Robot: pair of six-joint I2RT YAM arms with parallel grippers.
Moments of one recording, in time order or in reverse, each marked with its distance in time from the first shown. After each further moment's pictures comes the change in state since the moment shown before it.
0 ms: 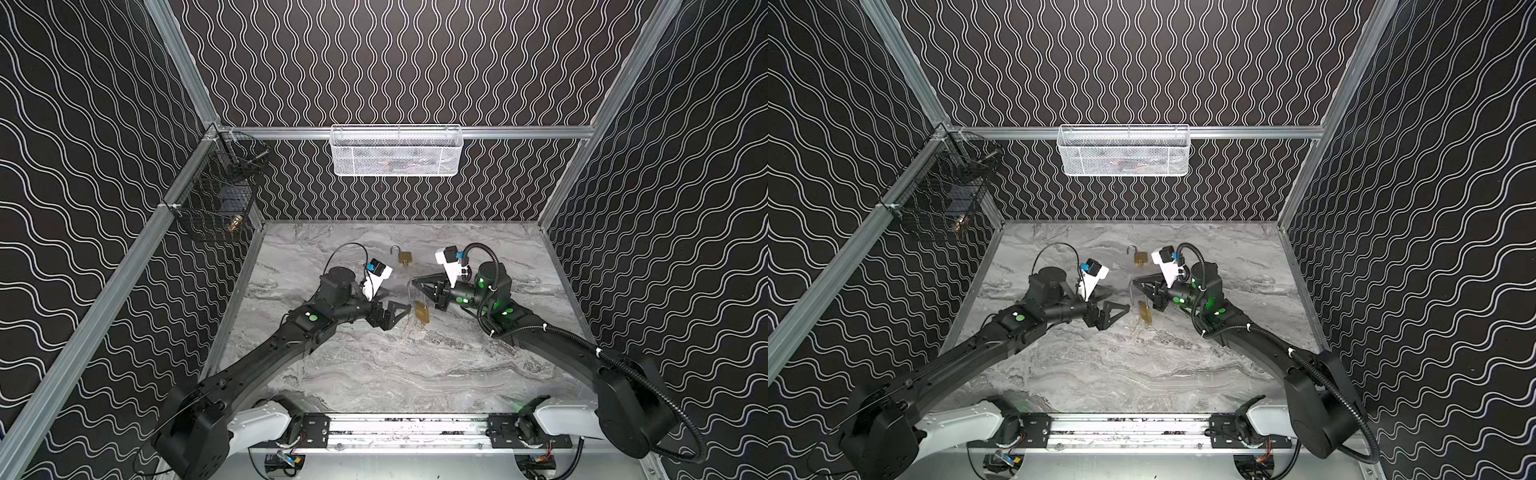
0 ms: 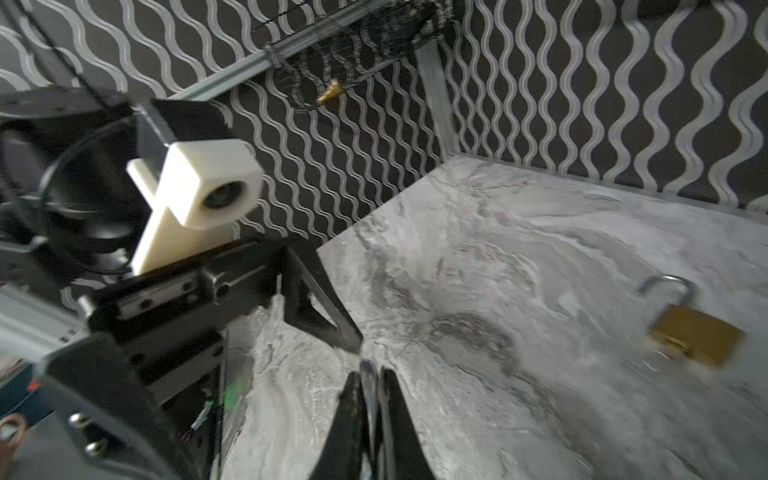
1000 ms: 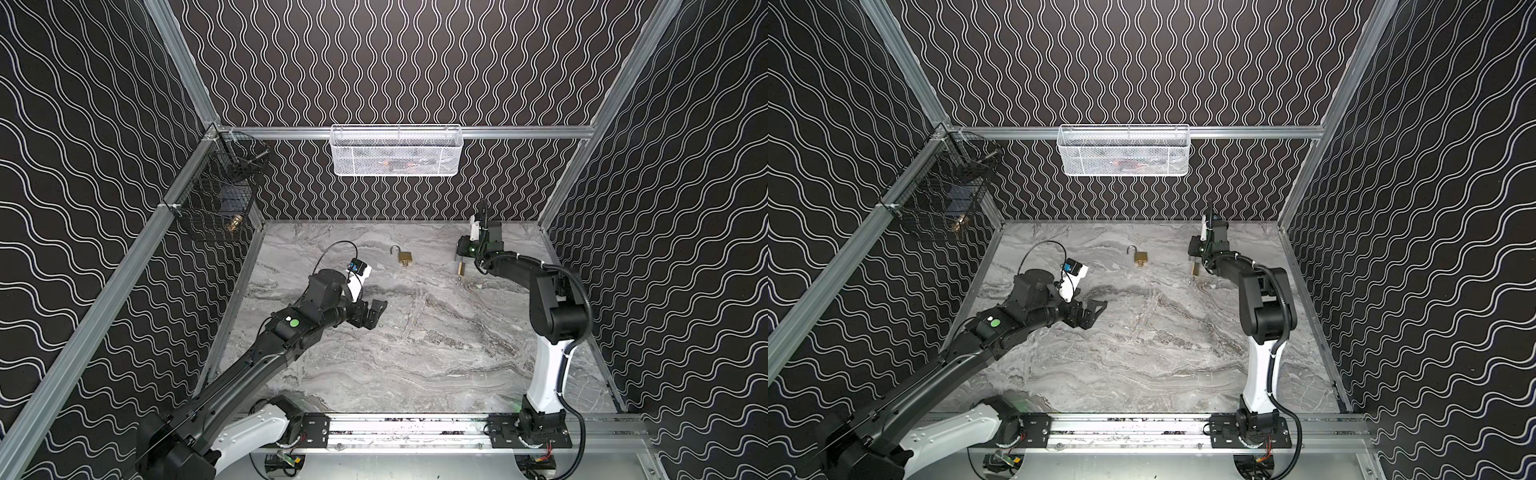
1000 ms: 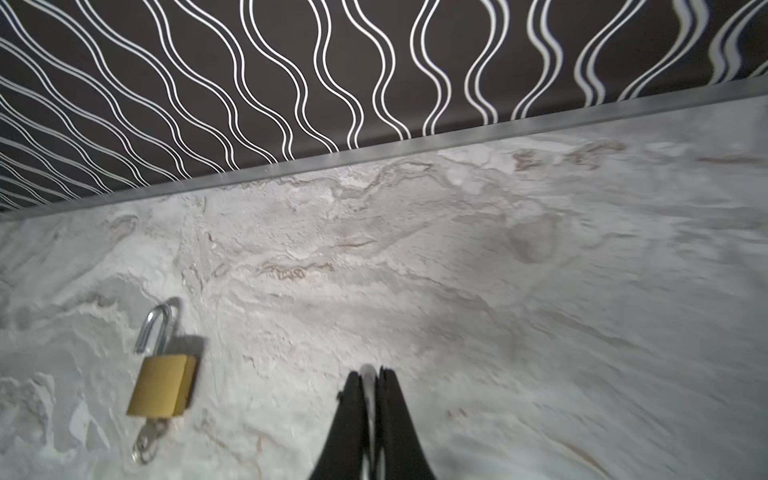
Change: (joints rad) left arm 0.000 -0.145 0.076 -0.333 -0.259 0.060; right arm -0.357 0.805 0.688 -0.298 0.462 -0.006
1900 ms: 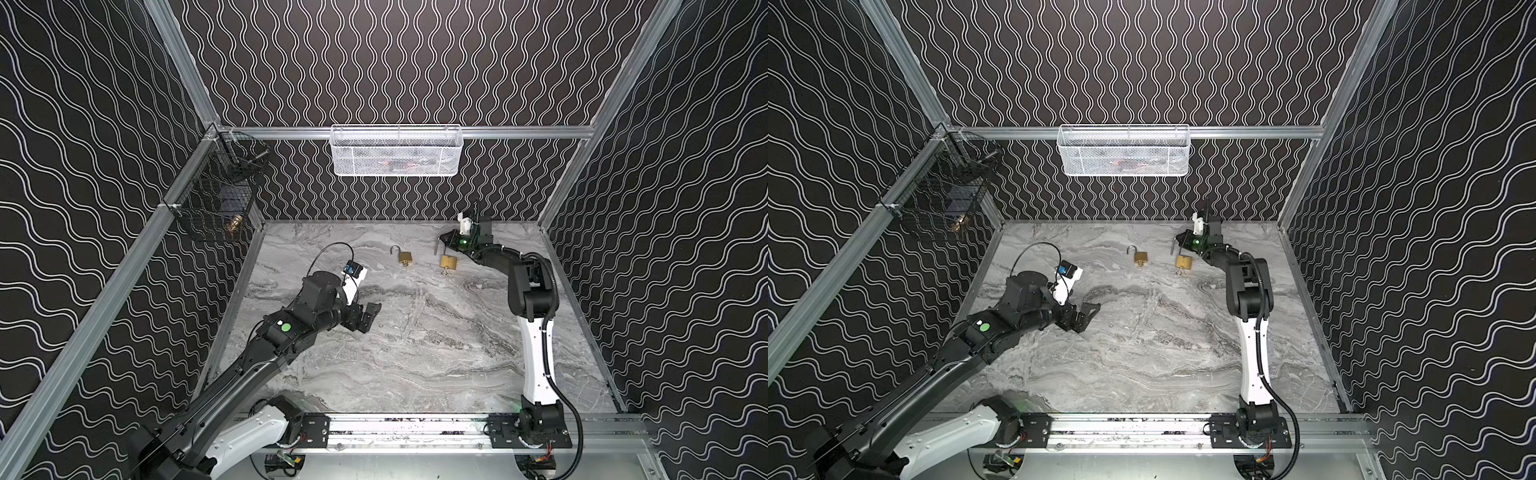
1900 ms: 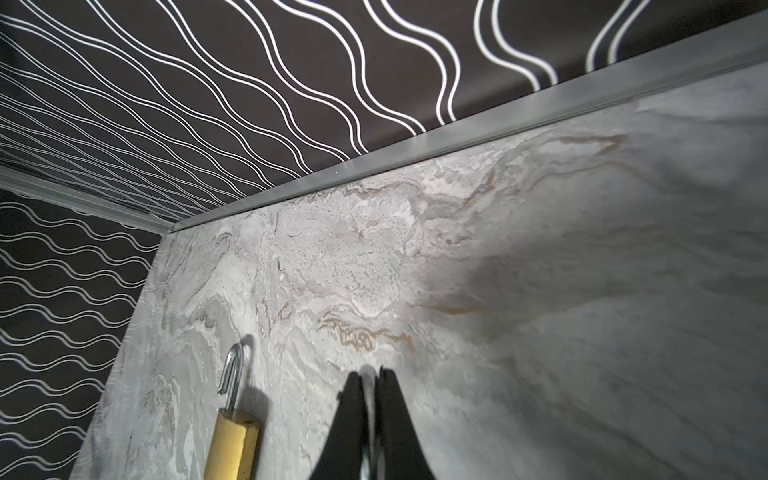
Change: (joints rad) left arm 0.000 -0.035 0.017 -0.082 -0.043 0.037; right arm -0.026 0.367 0.410 -0.007 -0.391 0.214
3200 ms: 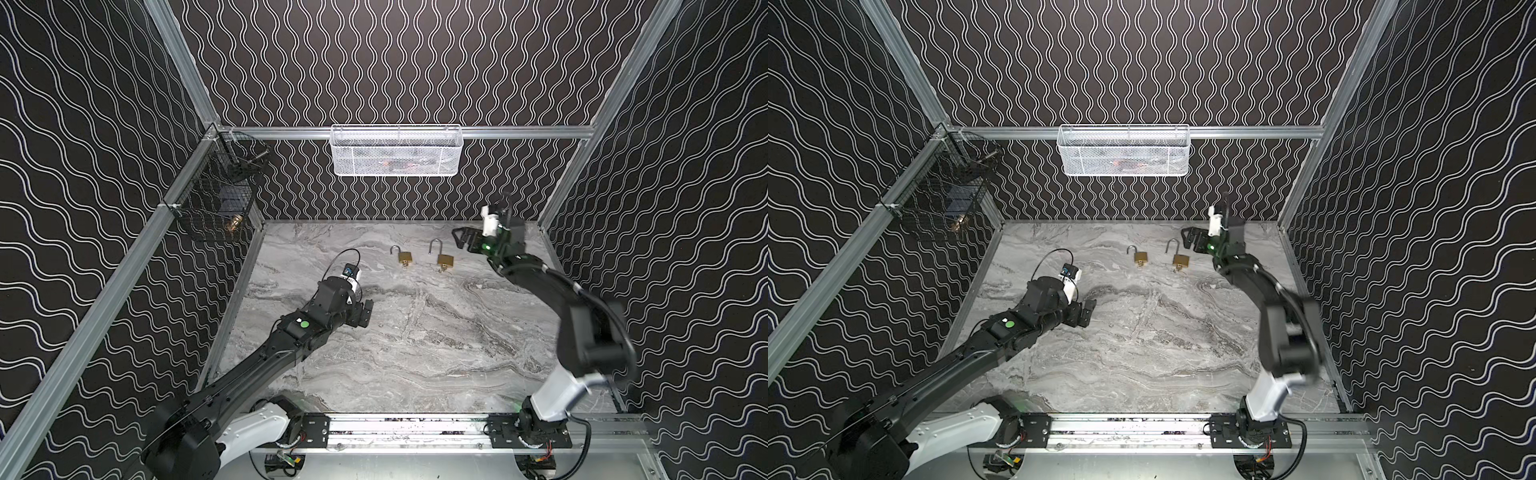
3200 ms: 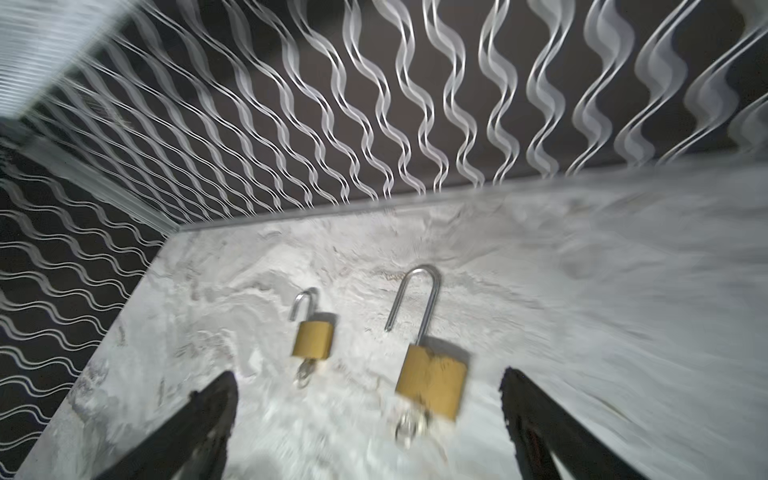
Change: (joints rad) left arm 0.001 0.120 -0.144 0.214 -0.315 -0.081; right arm 0.006 -0.937 -0.735 0.014 0.297 -0.209
